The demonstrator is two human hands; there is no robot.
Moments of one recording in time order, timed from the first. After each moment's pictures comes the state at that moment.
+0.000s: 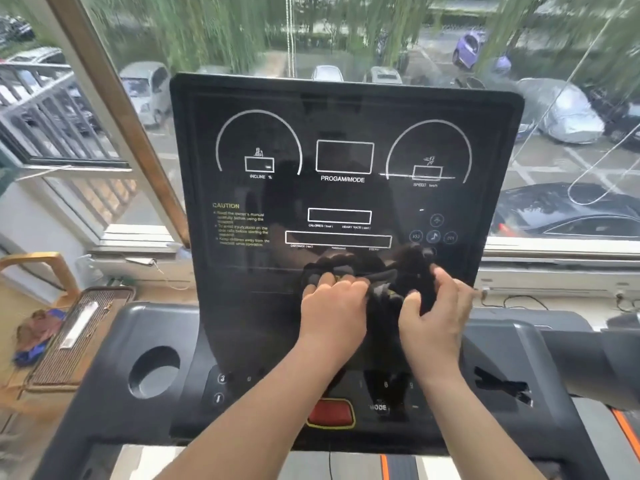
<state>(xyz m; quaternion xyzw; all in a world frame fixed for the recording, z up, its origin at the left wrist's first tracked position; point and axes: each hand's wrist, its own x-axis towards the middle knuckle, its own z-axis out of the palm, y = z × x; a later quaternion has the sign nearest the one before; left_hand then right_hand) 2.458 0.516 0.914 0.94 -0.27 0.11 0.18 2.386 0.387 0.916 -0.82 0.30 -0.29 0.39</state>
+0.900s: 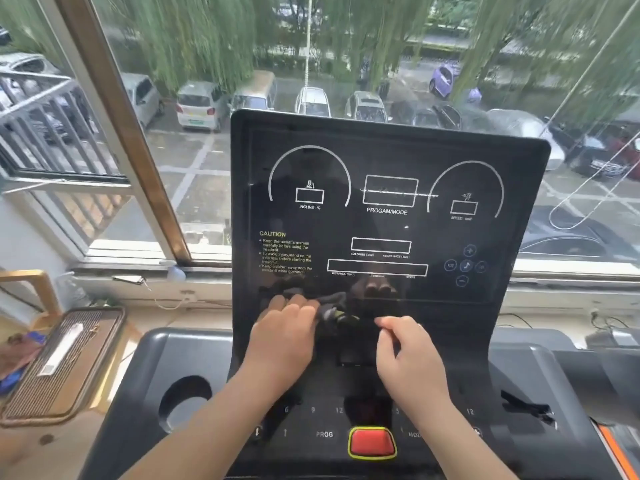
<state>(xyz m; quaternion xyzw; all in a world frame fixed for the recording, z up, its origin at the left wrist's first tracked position) 2.514 0.654 0.904 0.93 -0.30 0.11 0.20 2.402 0.471 0.917 -0.91 0.19 -0.19 0.31</state>
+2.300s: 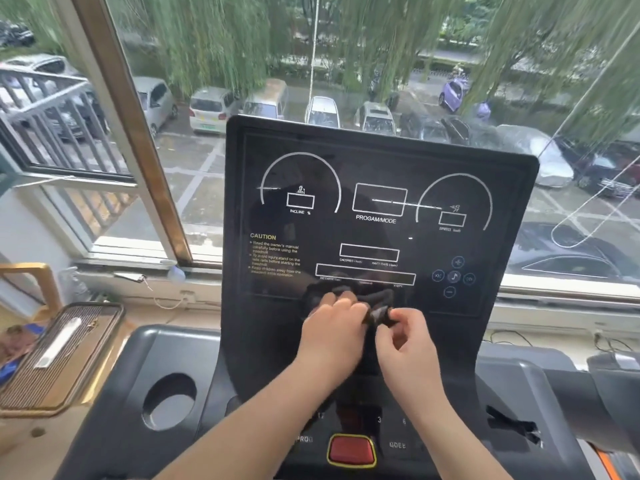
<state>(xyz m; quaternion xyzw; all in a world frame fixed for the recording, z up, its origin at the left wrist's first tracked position) 2.488 0.562 0.930 0.93 -0.29 0.05 0.22 2.402 0.457 0.951 -0.82 0.25 -0.19 0.49</state>
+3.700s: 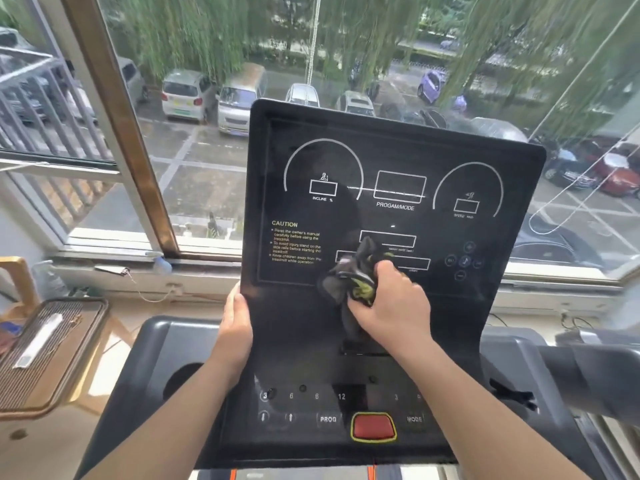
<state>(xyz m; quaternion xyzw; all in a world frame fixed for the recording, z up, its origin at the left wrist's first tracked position) 2.543 0.723 0.845 0.71 0.03 -0.12 0.69 2.463 0.488 0.966 -0.97 0.18 -0.15 0.10</state>
